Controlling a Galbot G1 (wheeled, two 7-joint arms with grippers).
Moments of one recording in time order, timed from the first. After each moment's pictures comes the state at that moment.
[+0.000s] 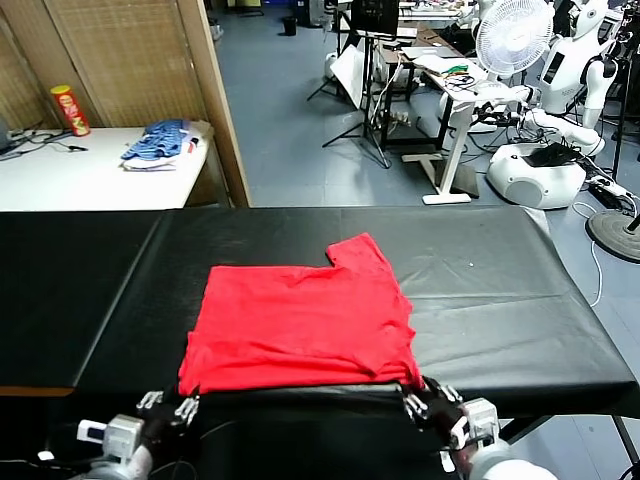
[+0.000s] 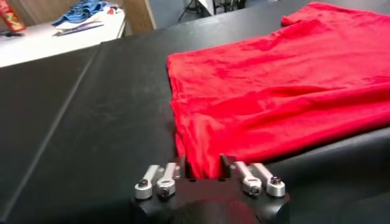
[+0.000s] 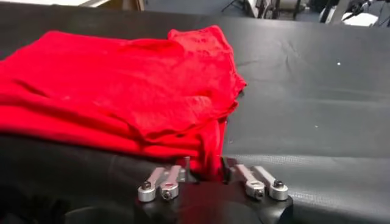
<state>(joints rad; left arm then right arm) 1.82 -1.04 -0.67 -2.35 -0.41 0.63 -0.18 -1.64 1.13 0.52 2.41 0.47 -0.74 0.13</state>
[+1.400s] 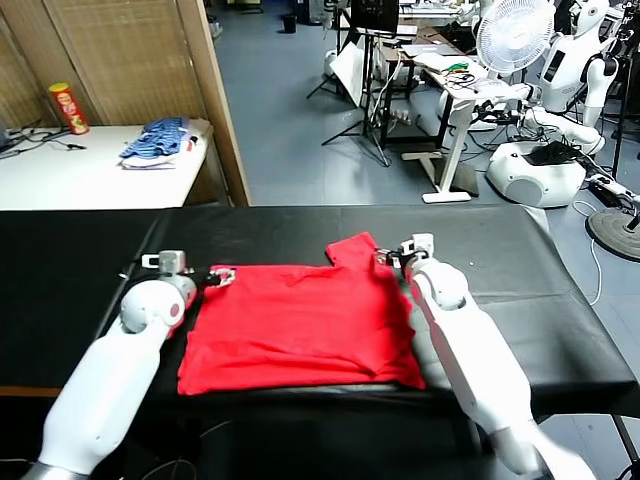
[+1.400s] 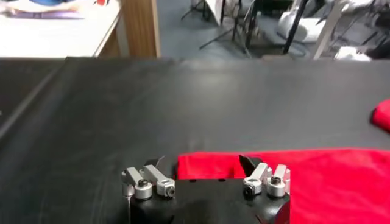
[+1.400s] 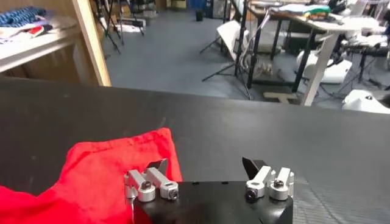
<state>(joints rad) 0.75 -1.04 -0.27 -1.47 -0.74 0.73 -0.18 -0.55 1.35 0.19 1.22 0.38 -0.61 0.06</state>
